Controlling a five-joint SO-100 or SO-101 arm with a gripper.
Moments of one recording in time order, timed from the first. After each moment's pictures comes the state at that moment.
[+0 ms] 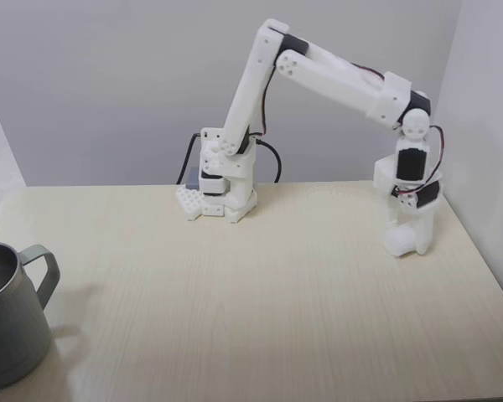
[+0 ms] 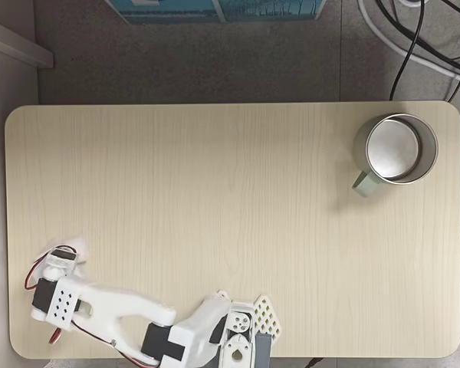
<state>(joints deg) -80.9 111.0 87.4 61.3 44.5</state>
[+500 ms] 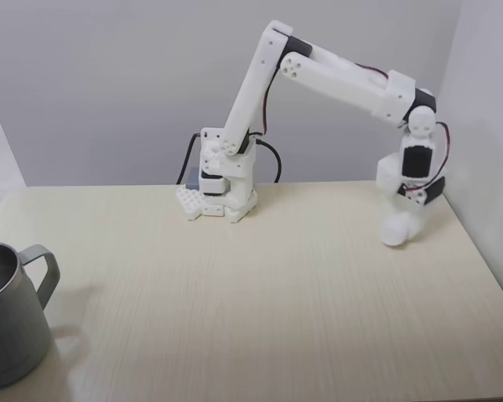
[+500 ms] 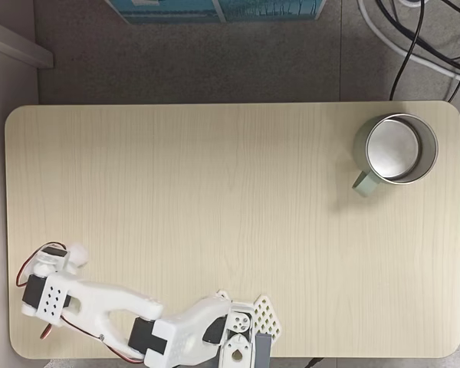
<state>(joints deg) -80.9 110.5 90.9 64.4 37.5</state>
